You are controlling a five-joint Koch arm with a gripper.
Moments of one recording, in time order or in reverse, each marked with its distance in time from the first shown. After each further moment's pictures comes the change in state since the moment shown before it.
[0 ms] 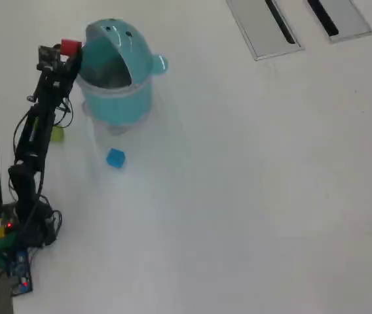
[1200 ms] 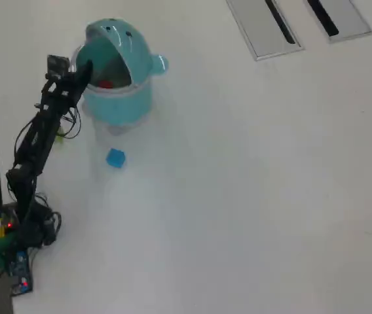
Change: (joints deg) arm 1.0 8.0 19.6 -3.6 -6.2
